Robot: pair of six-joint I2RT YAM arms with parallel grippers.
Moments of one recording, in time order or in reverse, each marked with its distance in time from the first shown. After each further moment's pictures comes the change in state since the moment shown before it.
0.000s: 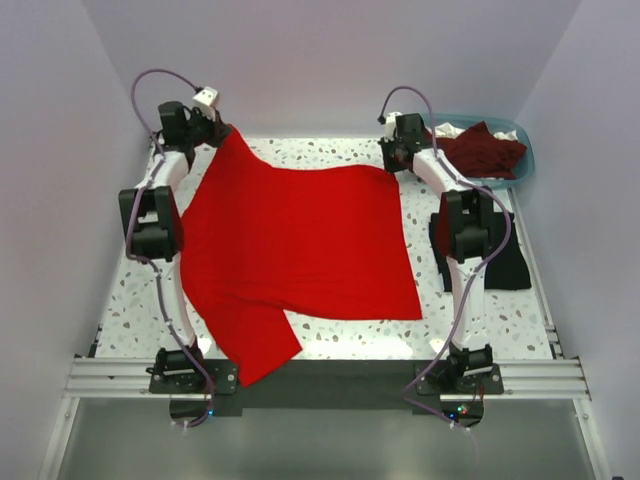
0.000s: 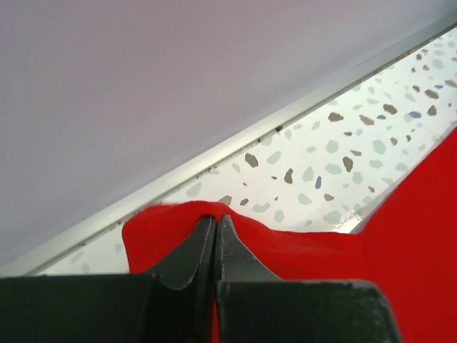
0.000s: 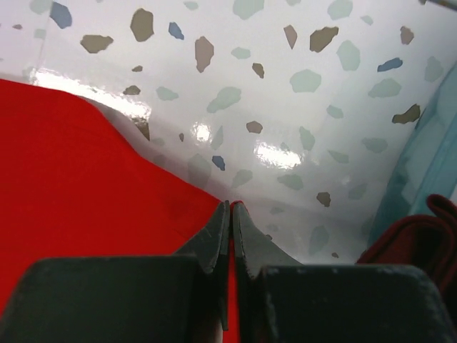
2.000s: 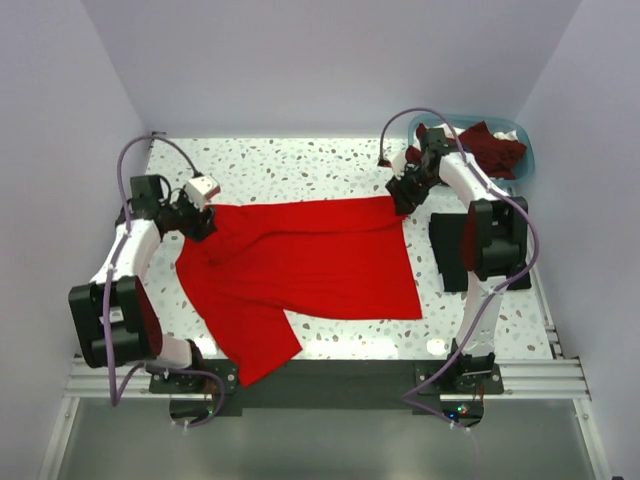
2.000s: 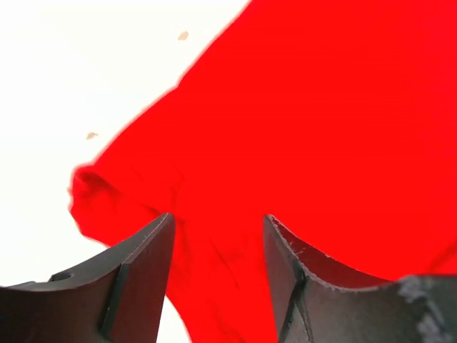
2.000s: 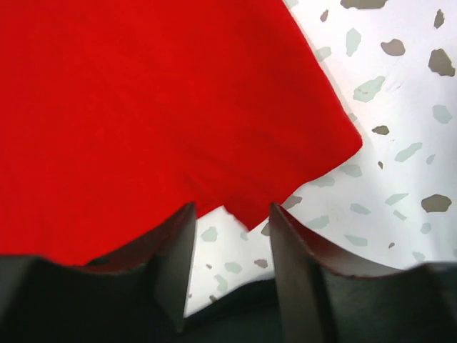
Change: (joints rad) left arm 0.097 -0.949 -1.010 -0.539 -0.032 0.577; right arm -0.076 -0.309 -0.333 -0.436 -0.372 -0.664
